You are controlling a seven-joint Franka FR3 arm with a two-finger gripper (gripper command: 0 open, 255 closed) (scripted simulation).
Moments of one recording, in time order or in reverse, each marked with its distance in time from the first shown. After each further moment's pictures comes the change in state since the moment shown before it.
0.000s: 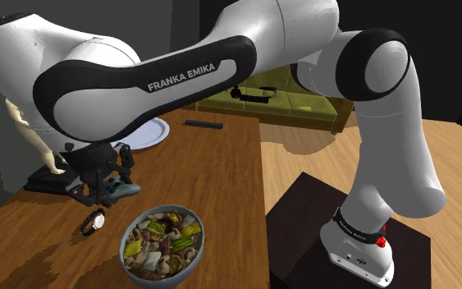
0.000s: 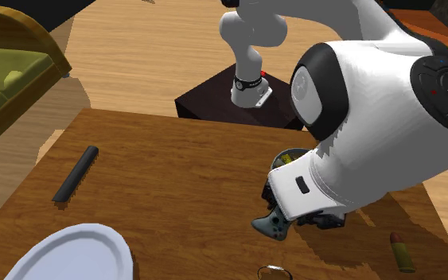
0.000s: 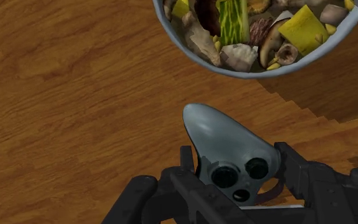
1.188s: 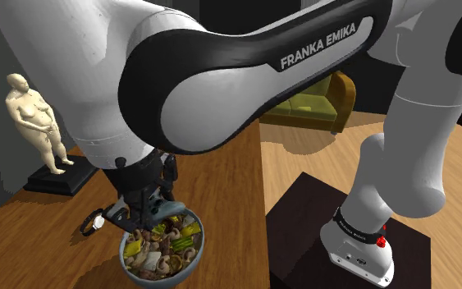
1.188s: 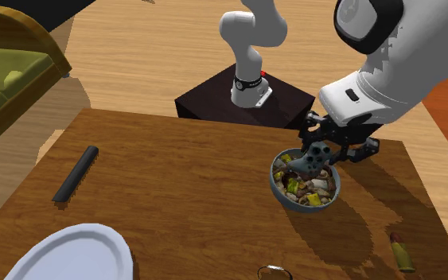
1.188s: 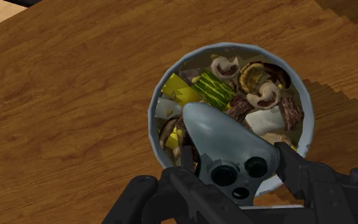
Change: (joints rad) arm -0.024 -0.390 0.092 -0.436 0.161 0.067 0.091
